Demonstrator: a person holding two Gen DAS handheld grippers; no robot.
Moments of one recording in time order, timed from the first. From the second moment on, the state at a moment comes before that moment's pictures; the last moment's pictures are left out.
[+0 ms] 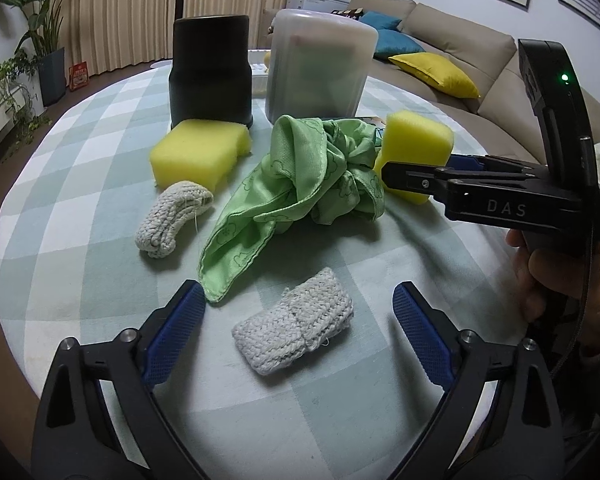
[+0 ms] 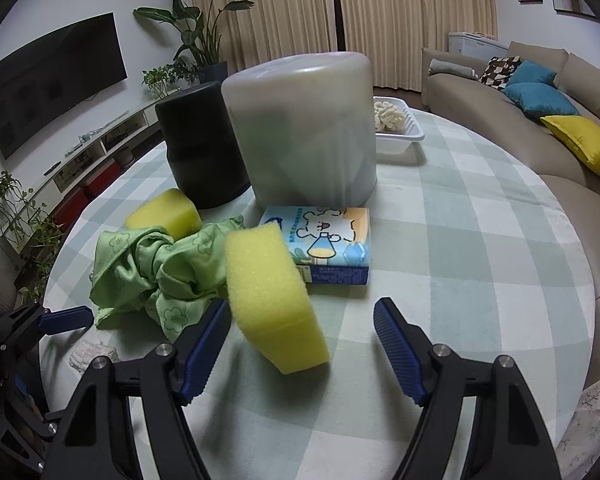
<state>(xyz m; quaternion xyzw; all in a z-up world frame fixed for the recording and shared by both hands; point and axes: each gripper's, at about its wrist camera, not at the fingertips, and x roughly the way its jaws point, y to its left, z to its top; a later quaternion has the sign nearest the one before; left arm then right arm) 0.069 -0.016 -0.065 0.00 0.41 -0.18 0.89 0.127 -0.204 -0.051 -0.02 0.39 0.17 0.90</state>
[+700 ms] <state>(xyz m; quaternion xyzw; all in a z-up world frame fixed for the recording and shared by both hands) 0.055 -0.022 -0.065 0.03 0.41 -0.16 0.90 0.128 -0.203 -0.054 -0.01 0.40 0.18 0.90</state>
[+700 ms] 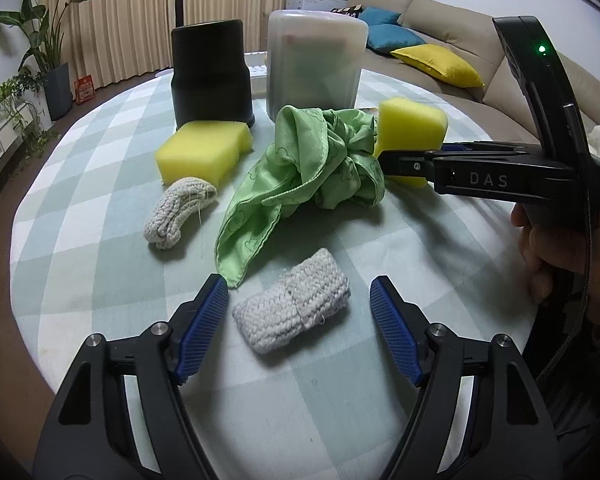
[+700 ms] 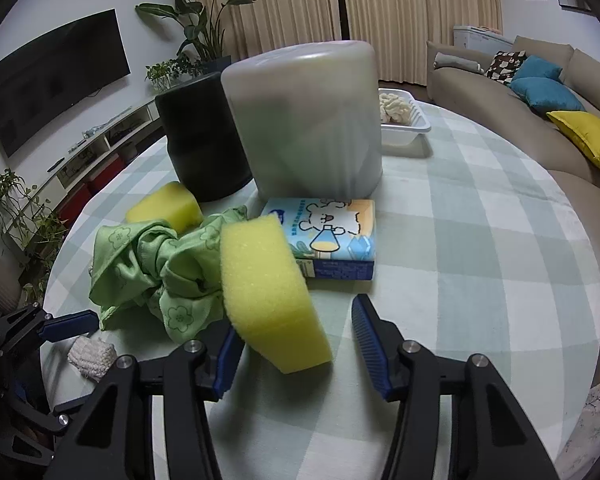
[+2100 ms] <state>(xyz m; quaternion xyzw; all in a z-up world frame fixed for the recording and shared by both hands) 0.050 0.030 -0.013 -0.06 0.36 -0.17 0.92 0.086 -0.242 -0.015 -0.02 0.39 0.17 0.91</state>
